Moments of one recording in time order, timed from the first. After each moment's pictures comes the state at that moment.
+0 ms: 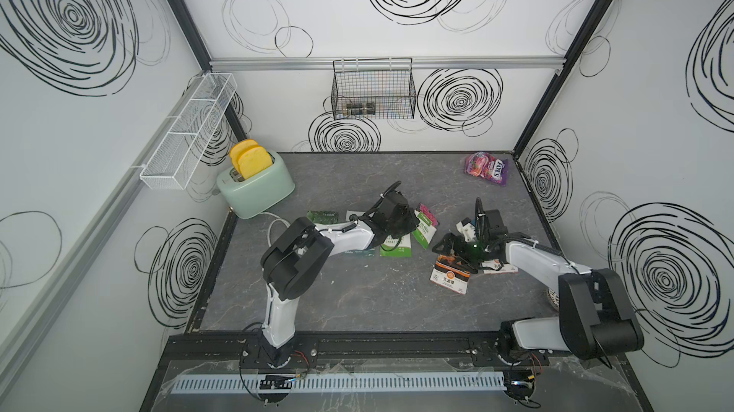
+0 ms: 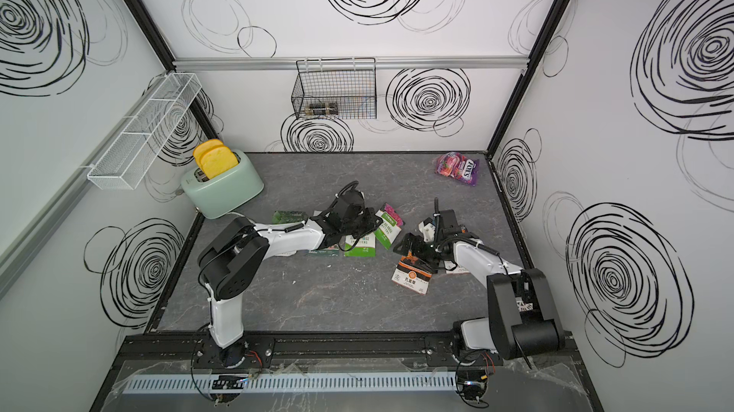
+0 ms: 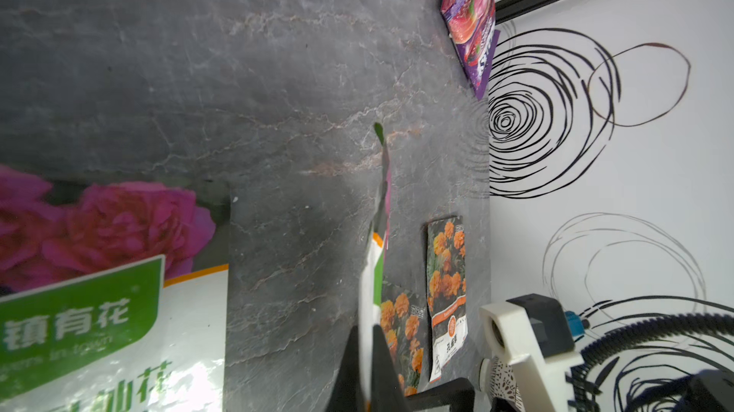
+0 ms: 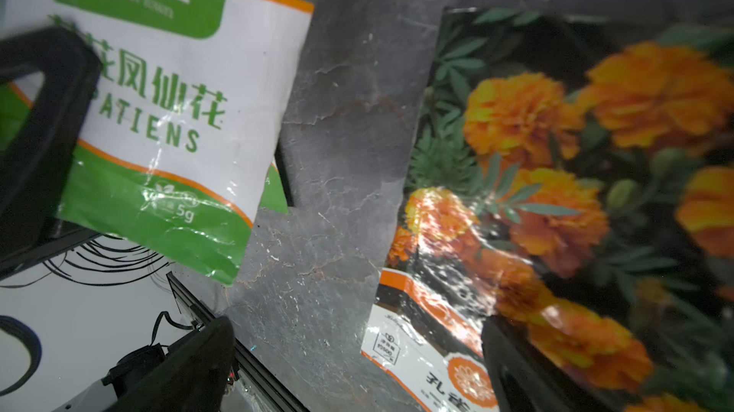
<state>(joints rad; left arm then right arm) -0.75 1.96 1.19 0.15 0.17 -1.12 0.13 1.37 0.61 -0.43 -0.59 0.54</state>
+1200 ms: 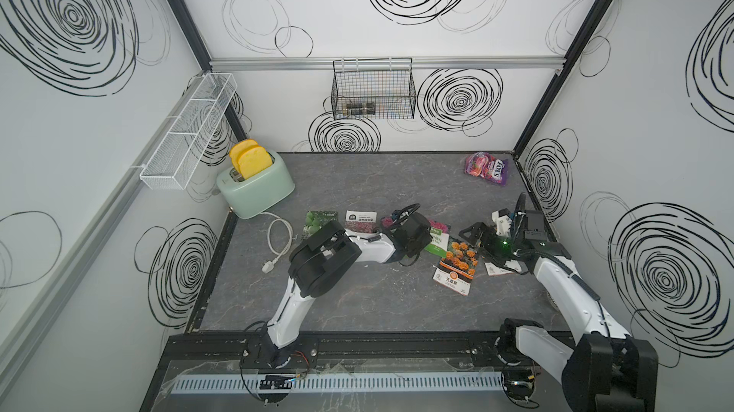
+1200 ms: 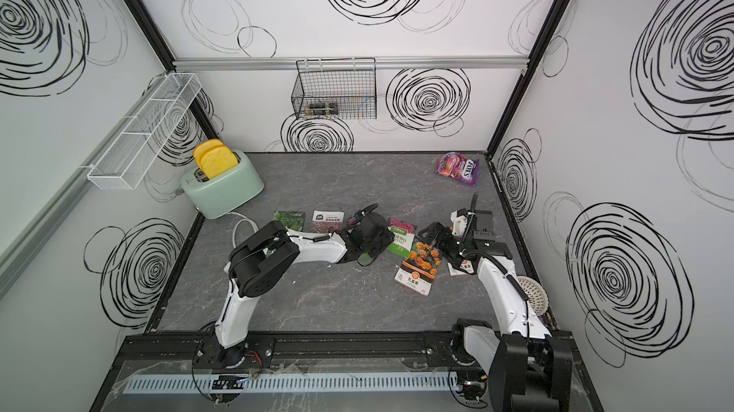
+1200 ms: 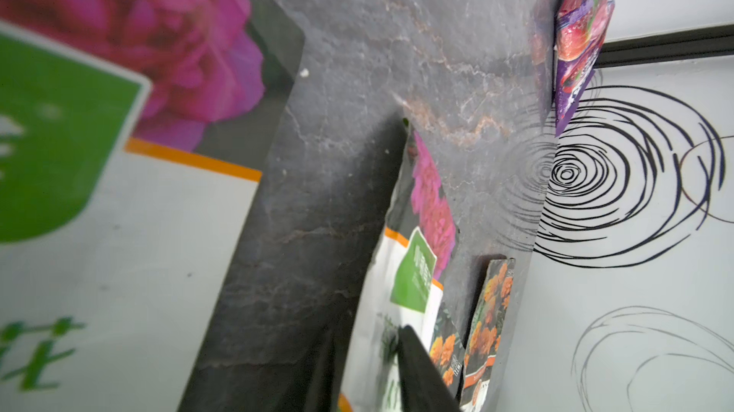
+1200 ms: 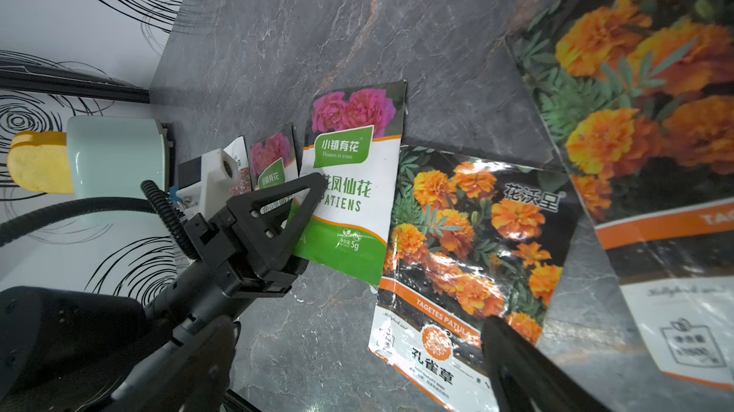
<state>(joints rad) -0.90 2.13 1.27 0.15 -0.05 -1.49 -0.09 1.05 0.65 -0.58 -0.55 0.52</state>
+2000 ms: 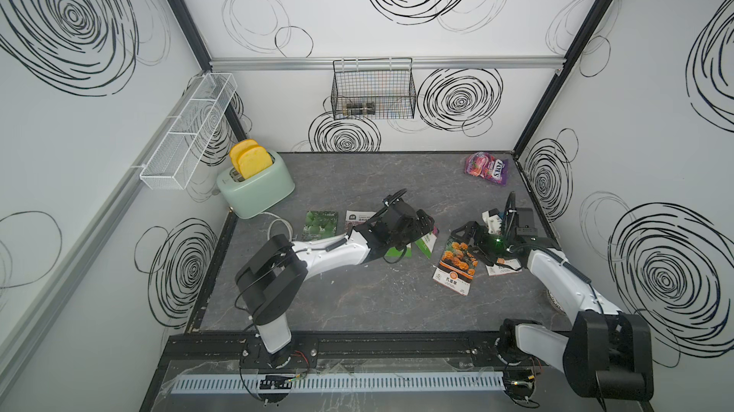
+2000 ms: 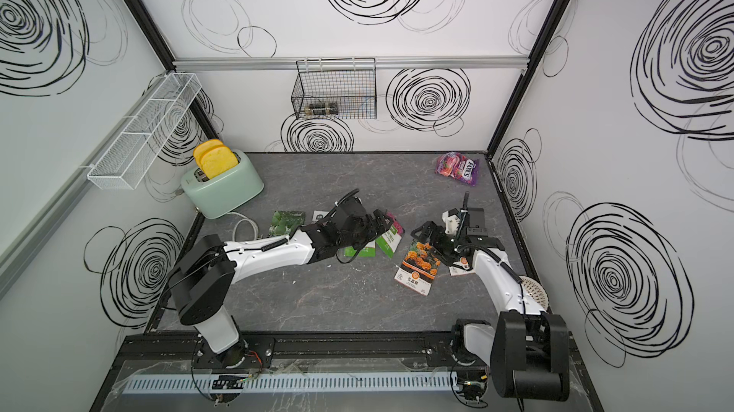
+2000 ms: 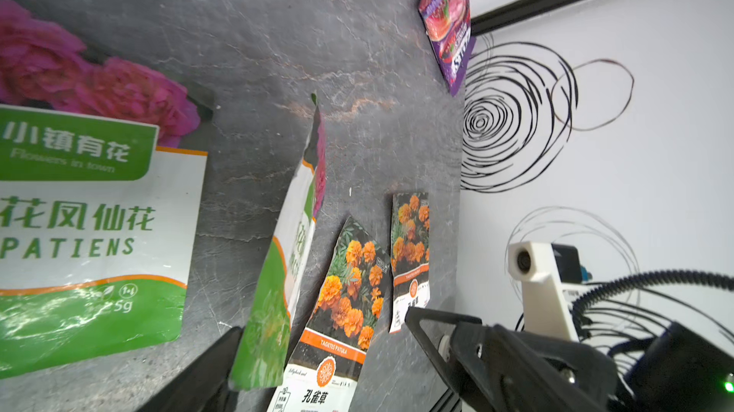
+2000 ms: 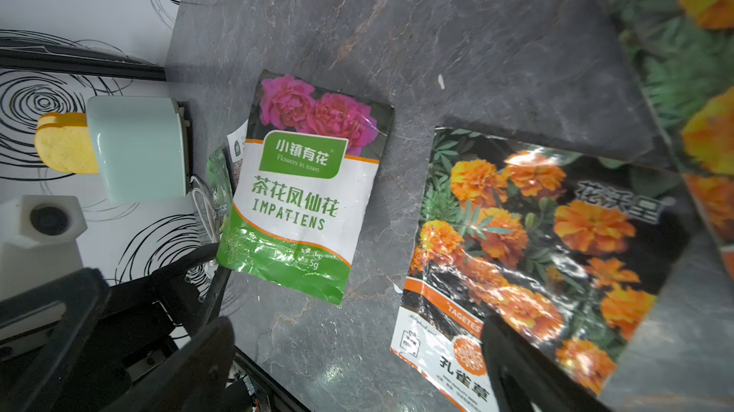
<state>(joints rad) -0.86 1.75 1.12 0.02 0.05 -1.23 -0.03 1.17 0.64 -0.47 -0.64 0.59</state>
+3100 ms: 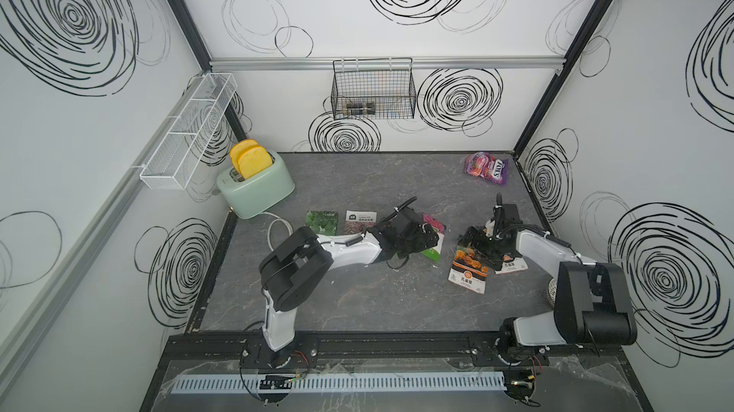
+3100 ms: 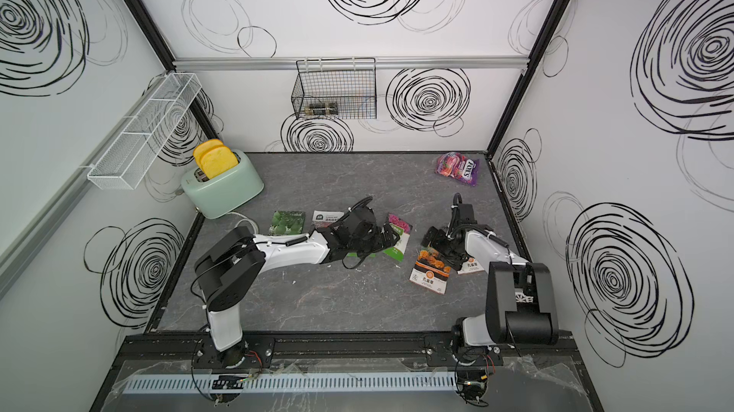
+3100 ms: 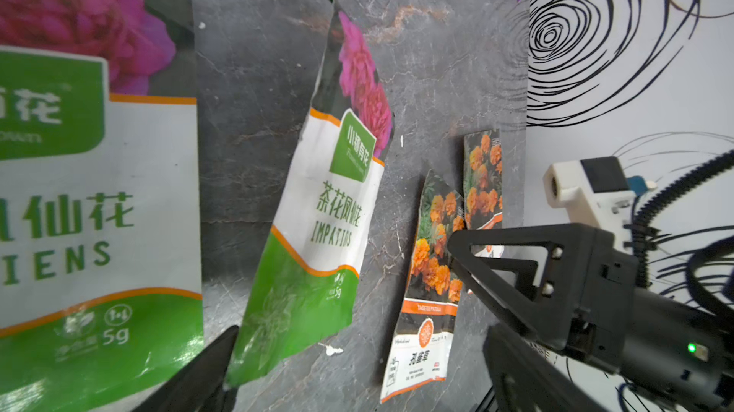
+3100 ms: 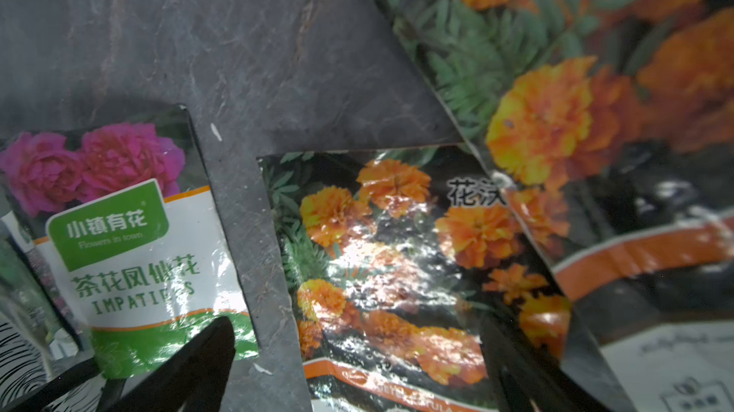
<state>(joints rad) -0.88 1.91 1.16 0.02 0.13 -1.12 -0.03 1.43 0.74 -0.58 -0.24 0.56</state>
